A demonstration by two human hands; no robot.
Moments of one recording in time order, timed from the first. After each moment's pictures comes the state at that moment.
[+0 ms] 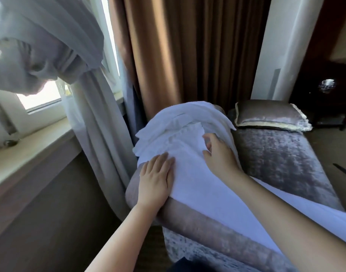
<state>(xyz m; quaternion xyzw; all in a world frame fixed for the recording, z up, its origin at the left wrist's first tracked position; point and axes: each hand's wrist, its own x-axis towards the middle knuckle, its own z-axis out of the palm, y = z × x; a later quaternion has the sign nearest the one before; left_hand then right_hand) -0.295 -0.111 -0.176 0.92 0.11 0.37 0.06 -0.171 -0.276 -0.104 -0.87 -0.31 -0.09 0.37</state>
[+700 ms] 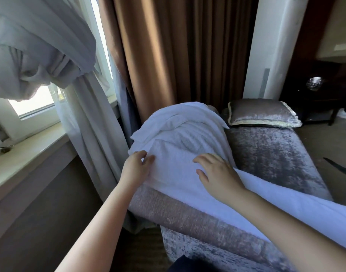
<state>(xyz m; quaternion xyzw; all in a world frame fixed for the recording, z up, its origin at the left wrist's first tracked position) -0.299 -0.080 -0.113 0.88 0.26 0.25 0.31 -0.213 -0.309 -0.128 -0.85 -0.45 -0.17 0.23</state>
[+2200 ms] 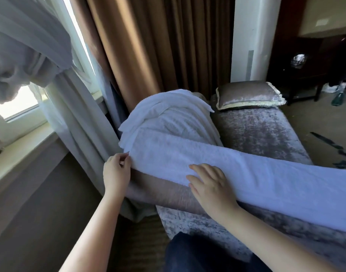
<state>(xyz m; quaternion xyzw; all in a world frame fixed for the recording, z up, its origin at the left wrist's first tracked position) -0.342 -0.099 -0.146 0.85 0.29 0.35 0.28 -0.277 -0.352 -0.193 -0.79 -0.42 -0.39 0.20</state>
